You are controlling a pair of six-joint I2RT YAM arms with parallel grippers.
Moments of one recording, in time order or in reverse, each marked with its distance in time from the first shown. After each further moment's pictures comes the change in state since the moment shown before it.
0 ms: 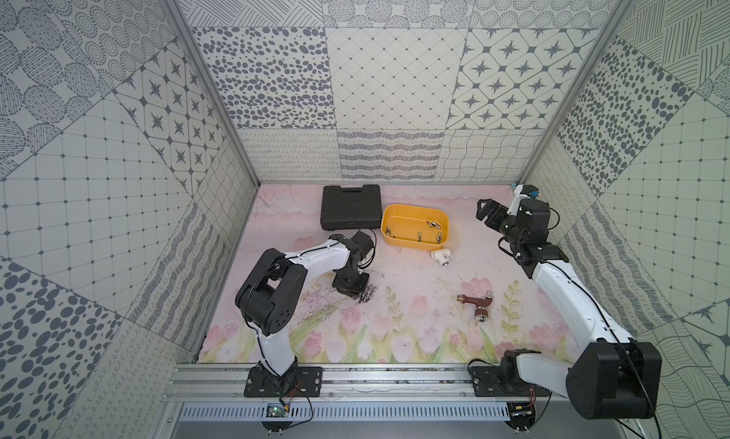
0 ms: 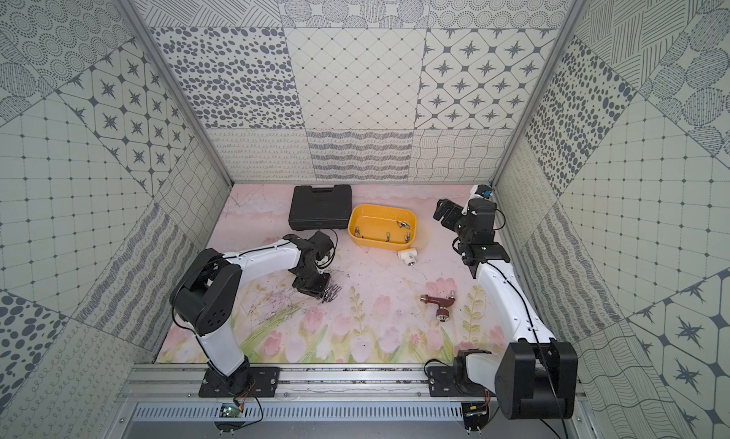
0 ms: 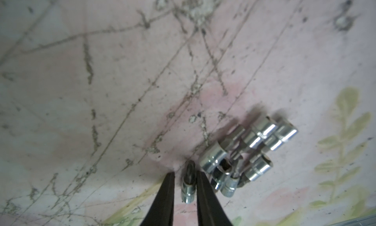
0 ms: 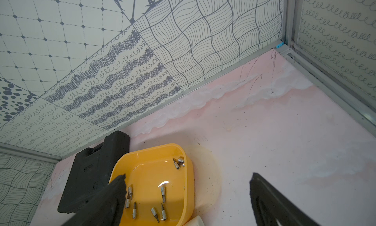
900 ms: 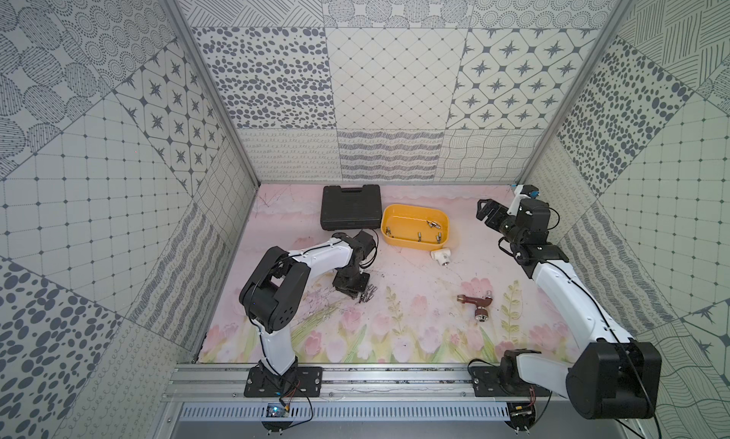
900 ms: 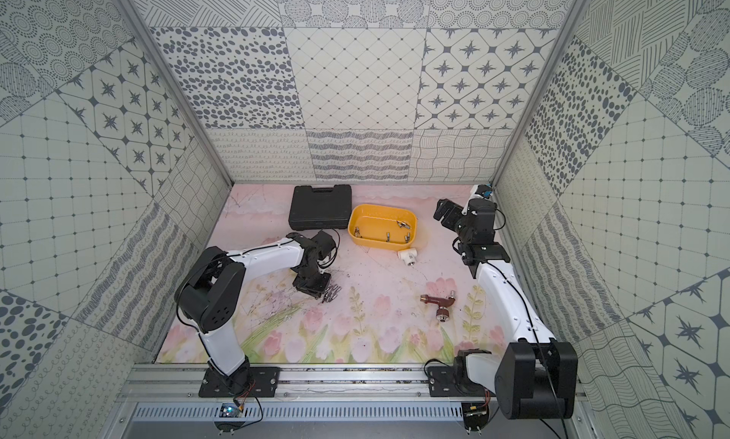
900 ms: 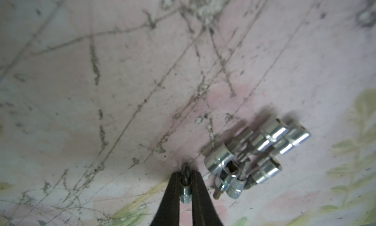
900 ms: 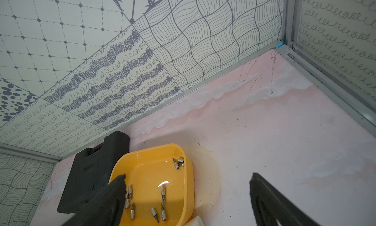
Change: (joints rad) left arm -0.009 0.023 0.038 -0.043 -0.033 0.003; right arm -0.002 0.000 0.000 0.000 0.000 0.000
